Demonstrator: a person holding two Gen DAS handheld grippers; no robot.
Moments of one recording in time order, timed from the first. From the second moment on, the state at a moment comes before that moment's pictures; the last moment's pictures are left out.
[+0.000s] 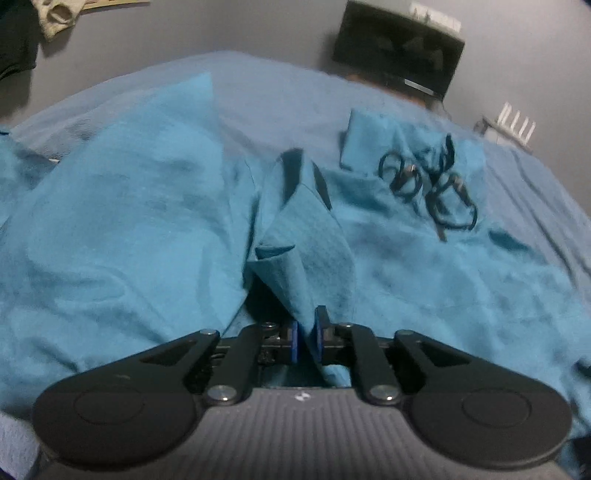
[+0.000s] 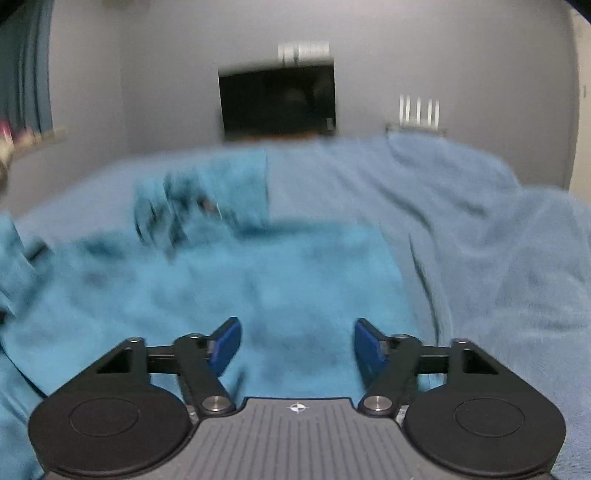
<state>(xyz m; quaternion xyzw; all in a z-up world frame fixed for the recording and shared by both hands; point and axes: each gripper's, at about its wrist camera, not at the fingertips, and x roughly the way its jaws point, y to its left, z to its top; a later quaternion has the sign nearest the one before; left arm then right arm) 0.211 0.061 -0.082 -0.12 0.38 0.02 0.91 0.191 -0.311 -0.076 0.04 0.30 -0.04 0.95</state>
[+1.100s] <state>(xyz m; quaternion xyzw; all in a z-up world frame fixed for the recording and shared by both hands) 0.234 -0.020 -0.110 0.10 0.39 0.00 0.91 0.216 -0.311 -0.105 0.04 0.35 -0.05 0.93</state>
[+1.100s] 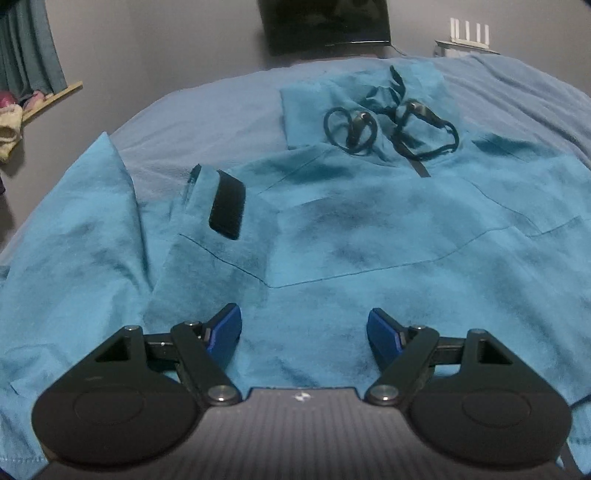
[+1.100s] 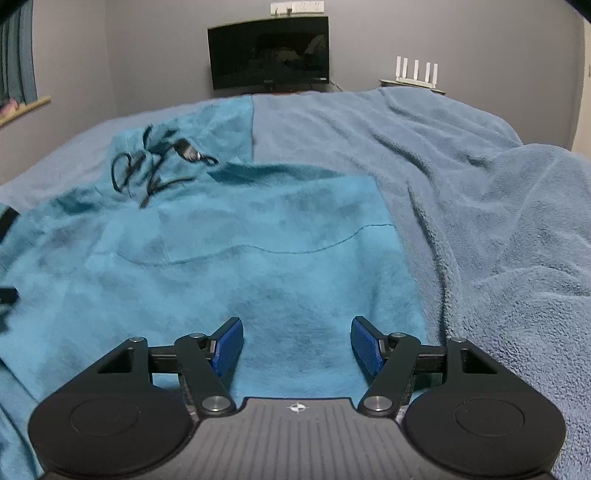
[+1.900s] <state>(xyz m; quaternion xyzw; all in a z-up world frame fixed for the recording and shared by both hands) 0.152 0.271 0.027 -0.01 0.27 0.25 0.93 0.179 -0.295 -0.058 0.05 0.21 -0.05 0.98</state>
